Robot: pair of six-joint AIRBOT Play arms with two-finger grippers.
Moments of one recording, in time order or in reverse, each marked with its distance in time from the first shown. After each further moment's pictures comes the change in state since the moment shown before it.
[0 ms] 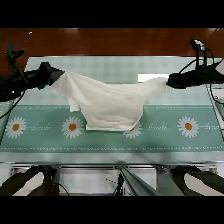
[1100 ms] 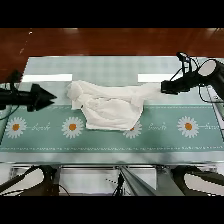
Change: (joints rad) left arm 0.299 -0.132 -0.037 0.243 -0.582 -0.086; right arm 0.004 -0.154 -0.003 -0.005 0.027 -0.024
